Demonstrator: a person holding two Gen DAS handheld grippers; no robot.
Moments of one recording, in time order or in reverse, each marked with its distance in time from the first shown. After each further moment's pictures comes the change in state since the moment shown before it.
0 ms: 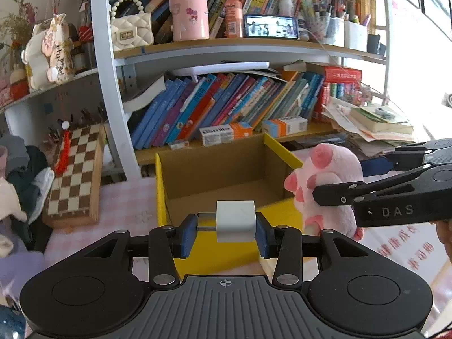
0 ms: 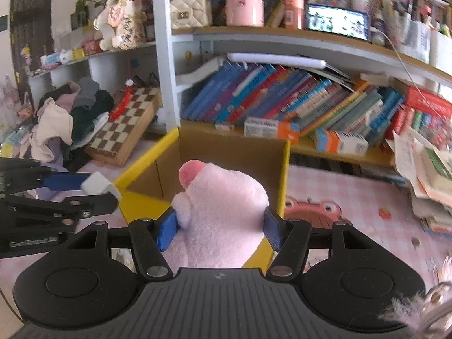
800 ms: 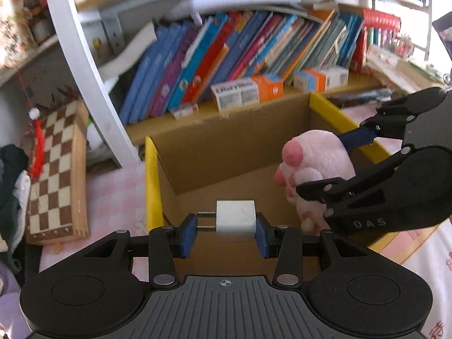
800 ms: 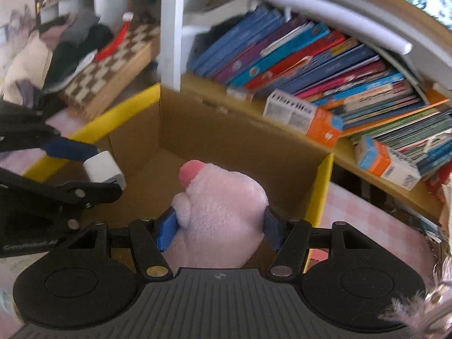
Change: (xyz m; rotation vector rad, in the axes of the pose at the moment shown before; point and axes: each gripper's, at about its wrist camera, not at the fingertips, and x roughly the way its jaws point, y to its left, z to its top) left arm 0.145 0.019 0.027 0.061 0.256 0.052; right arm 0.173 -0.030 0.036 -0.229 0.241 0.080
